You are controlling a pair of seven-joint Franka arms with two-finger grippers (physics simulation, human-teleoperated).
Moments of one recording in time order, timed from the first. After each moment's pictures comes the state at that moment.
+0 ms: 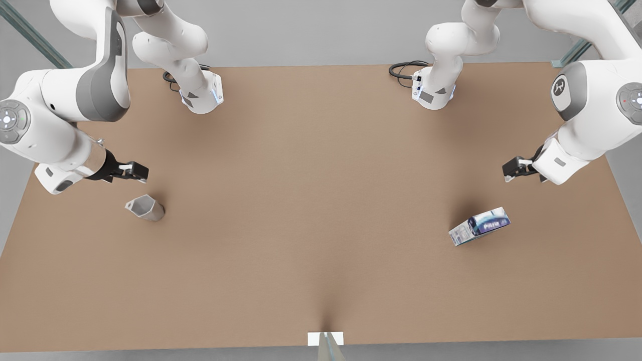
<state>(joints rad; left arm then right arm) -0.02 0.15 0.00 -1.45 0.03 1.58 0.03 0.18 0.17 -0.15 -1.41 0.03 1.47 0.06</state>
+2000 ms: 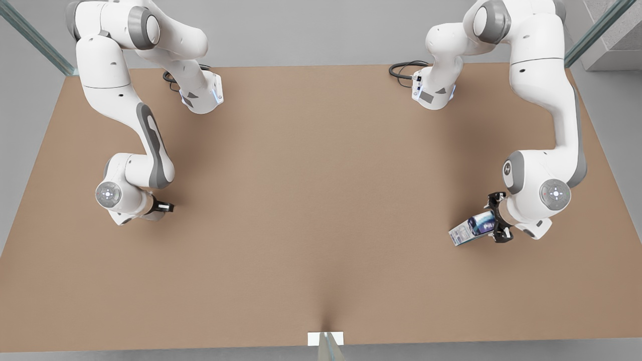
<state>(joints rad) 0.03 0.43 -0.01 -1.70 0.06 2.03 -1.55 0.03 0.41 -0.15 -2.09 -0.02 2.31 0.05</state>
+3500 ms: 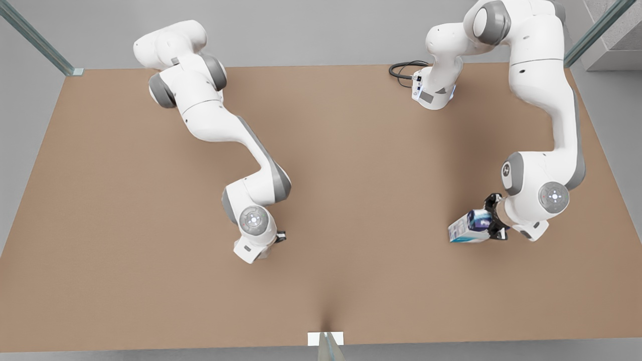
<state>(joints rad) 0.04 0.43 -0.04 -1.67 0.05 1.99 -1.55 0.52 0.99 -0.06 -0.91 0.01 1.82 0.33</state>
